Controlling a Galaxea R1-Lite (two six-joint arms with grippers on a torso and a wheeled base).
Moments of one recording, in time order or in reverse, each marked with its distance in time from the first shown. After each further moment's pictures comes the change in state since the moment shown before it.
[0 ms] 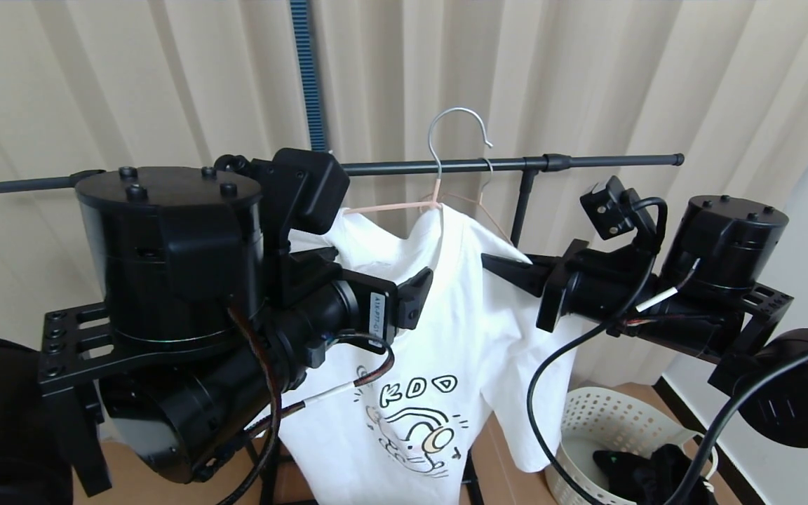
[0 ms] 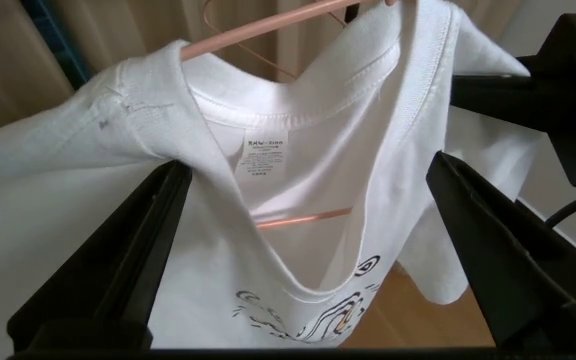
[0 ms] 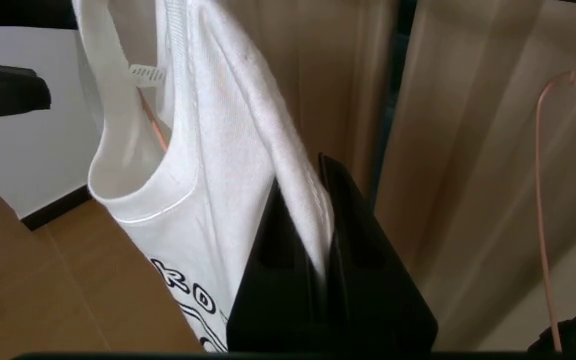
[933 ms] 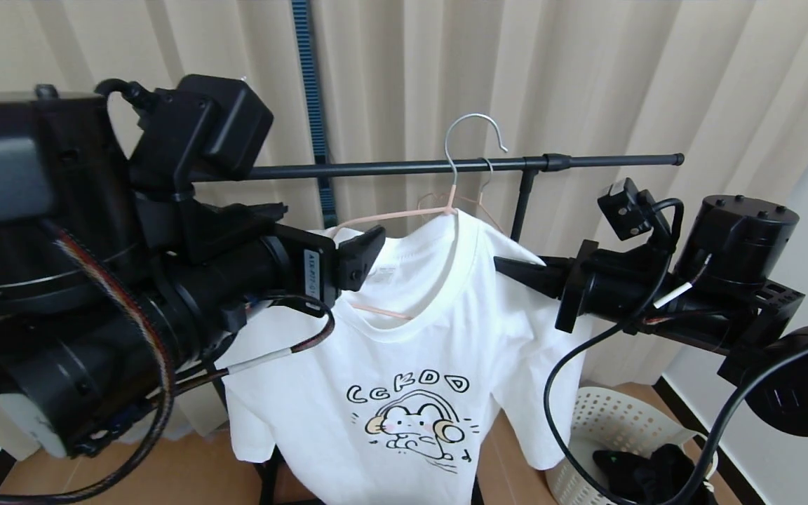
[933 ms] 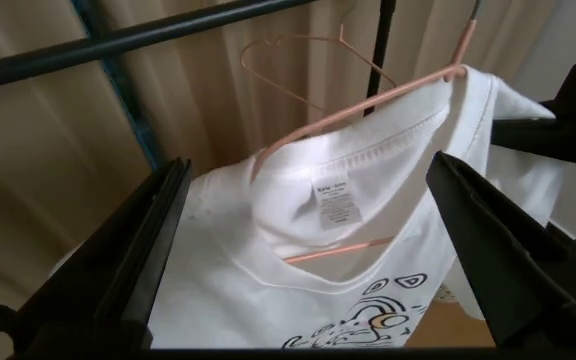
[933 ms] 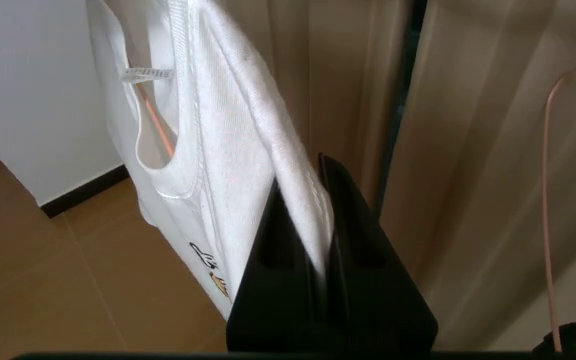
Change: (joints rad) left arm 0.068 -0.131 -0.017 0.069 -0.020 0.114; right arm -0.077 0.002 0.009 0.000 0.135 -0.004
